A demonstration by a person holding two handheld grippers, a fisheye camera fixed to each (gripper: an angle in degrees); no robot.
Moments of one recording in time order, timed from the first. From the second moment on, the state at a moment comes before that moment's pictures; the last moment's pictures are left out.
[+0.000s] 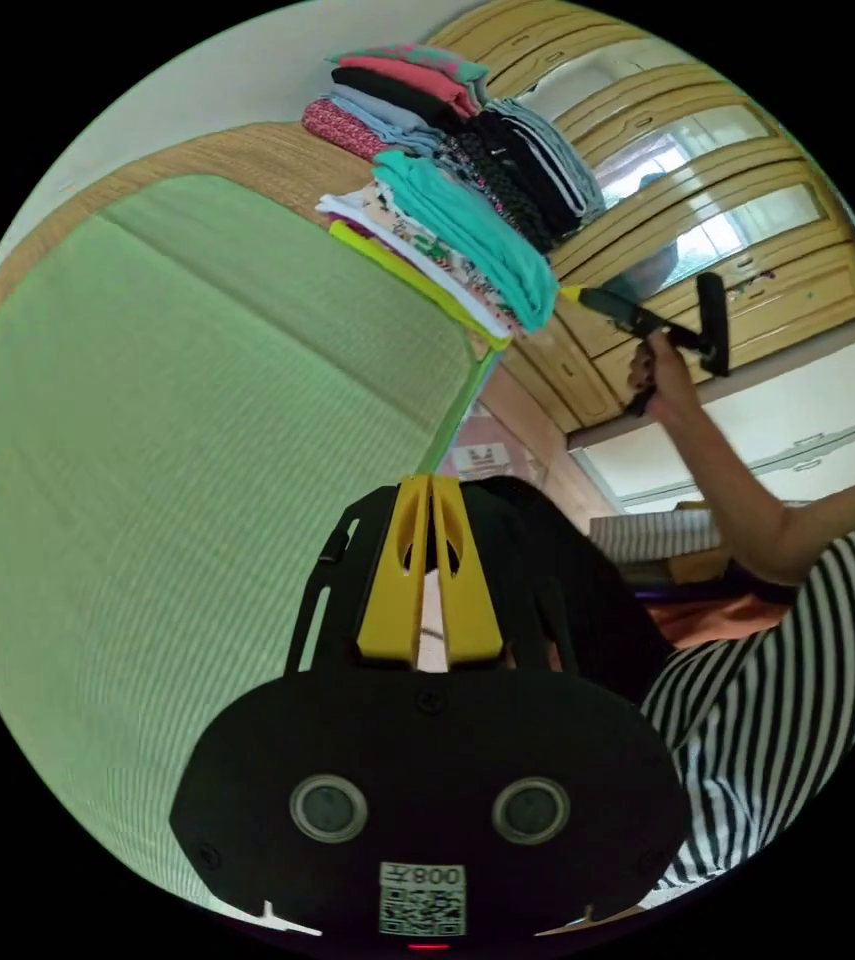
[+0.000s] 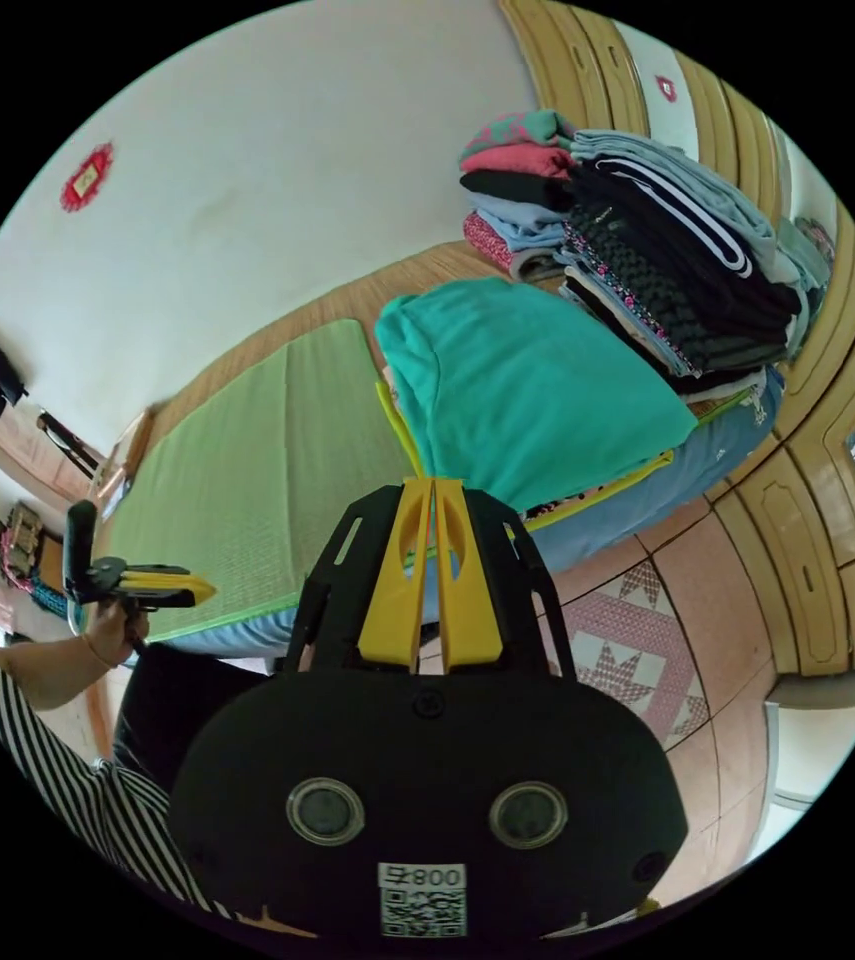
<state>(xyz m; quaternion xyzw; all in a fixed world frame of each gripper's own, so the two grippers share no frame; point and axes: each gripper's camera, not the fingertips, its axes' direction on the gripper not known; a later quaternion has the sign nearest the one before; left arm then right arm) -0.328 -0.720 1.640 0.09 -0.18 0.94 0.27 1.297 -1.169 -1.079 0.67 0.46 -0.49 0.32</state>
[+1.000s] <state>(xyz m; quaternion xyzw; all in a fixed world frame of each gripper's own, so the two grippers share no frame) -0.419 -0.960 1.672 0.00 -0.27 0.93 0.25 1.660 -1.298 -0.921 0.58 0.40 -0.66 0.25</state>
